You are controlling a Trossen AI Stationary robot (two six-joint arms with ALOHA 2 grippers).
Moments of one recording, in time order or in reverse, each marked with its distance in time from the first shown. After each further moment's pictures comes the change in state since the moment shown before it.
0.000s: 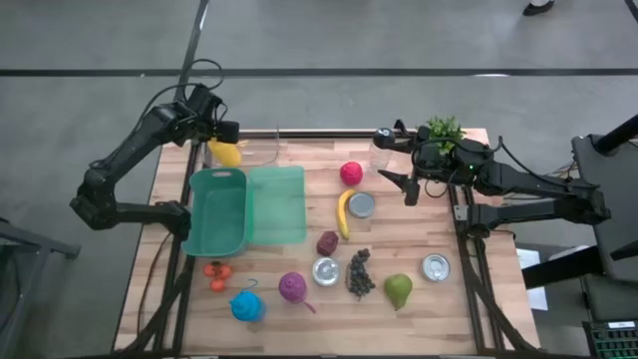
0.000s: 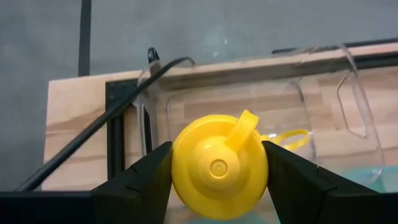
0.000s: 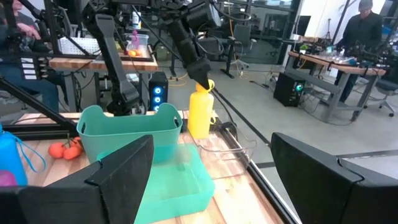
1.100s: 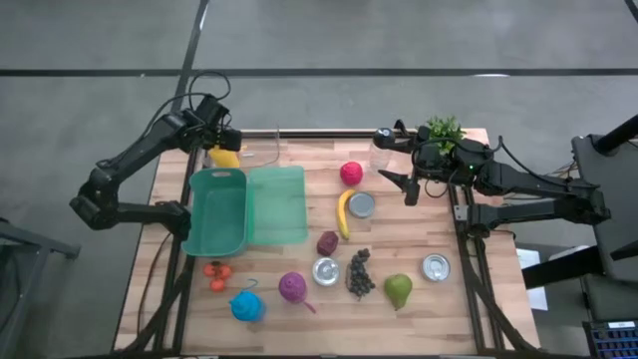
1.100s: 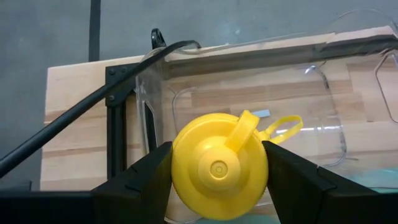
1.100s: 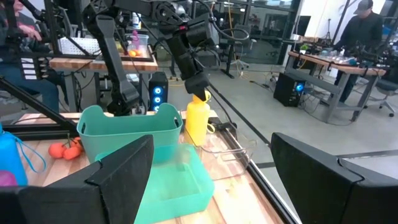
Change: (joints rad) left arm -0.015 -0.001 -0.132 0.082 -0.043 -0.019; right arm 0.000 0.000 0.000 0.000 0.000 0.000
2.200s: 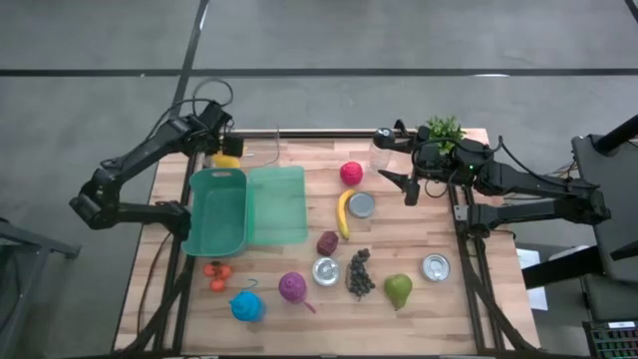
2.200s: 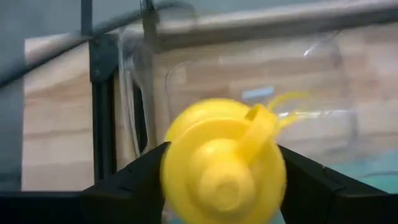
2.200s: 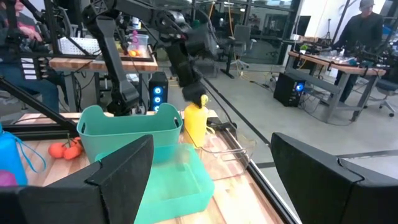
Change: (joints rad) left arm -0.006 0.006 -0.084 0.027 0.037 -0.027; right arm 0.000 0.000 0.000 0.000 0.000 0.000
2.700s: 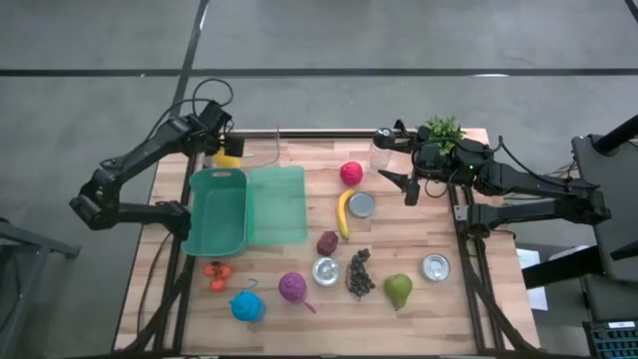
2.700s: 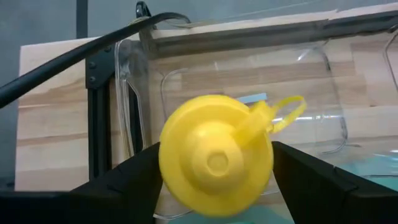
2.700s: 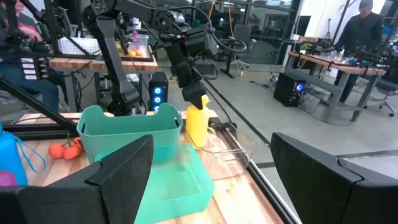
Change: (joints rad) left arm 0.001 -0.008 0.006 0.015 0.010 0.001; right arm 0.000 0.000 0.000 0.000 0.000 0.000
